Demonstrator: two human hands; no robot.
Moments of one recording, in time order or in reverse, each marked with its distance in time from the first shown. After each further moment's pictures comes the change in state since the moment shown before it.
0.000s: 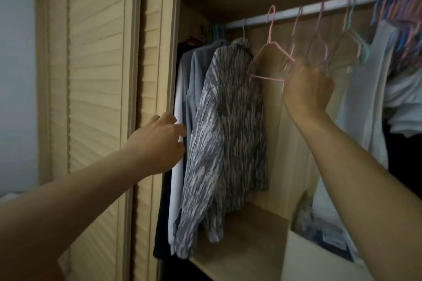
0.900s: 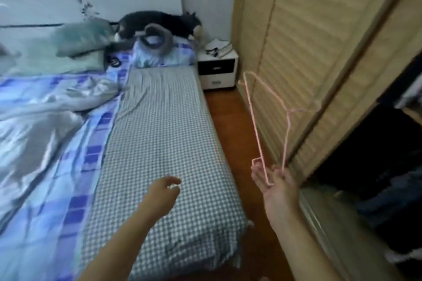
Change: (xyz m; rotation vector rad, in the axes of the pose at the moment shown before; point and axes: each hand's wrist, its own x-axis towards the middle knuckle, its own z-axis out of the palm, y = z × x) left_hand -0.745 -0.232 0.007 -0.648 -0.320 -1.459; right_hand -0.645 -0.381 -0.298 1.478 -1.339 1.589
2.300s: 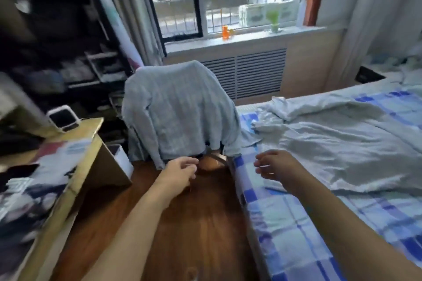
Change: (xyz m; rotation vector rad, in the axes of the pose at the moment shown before) left_hand -0.332 -0.366 -0.372 -0.651 1.294 -0.656; right_hand -0.437 0.434 0.485 -1.183 -1.813 0.604
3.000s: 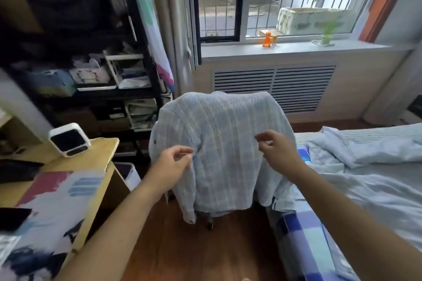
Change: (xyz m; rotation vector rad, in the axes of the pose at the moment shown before) left_hand 0.327 -0.005 -0.258 -0.056 0.104 0.073; right_hand 0.293 -0.180 0.270 -0.634 0.095 -0.457
